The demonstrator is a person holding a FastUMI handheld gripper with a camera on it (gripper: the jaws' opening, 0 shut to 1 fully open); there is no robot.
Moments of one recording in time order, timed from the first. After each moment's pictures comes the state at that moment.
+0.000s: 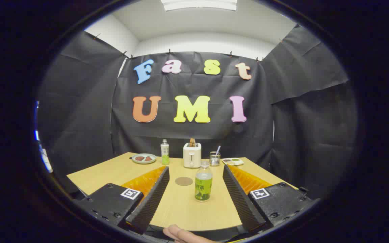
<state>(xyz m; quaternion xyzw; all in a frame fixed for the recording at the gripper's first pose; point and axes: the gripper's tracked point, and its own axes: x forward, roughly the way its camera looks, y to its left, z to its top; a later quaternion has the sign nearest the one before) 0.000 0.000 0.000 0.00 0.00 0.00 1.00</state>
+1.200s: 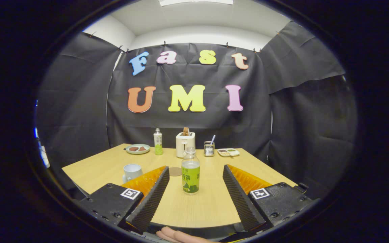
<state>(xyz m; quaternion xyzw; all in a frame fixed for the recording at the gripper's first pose) 0.037 -0.050 -0.049 0.00 0.04 0.00 1.00</state>
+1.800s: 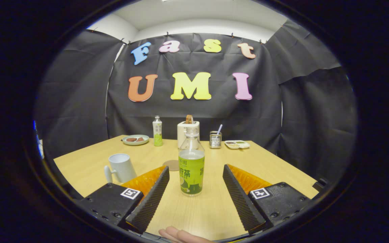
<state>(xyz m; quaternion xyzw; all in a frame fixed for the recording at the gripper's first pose) 0.136 -0.051 -0.097 0.00 0.05 0.01 1.00</state>
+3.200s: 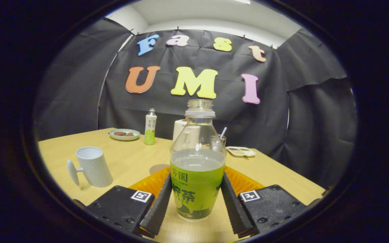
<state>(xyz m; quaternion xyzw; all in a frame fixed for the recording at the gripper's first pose) 0.223 -0.039 -0.108 -0.07 0.03 -0.01 1.00</state>
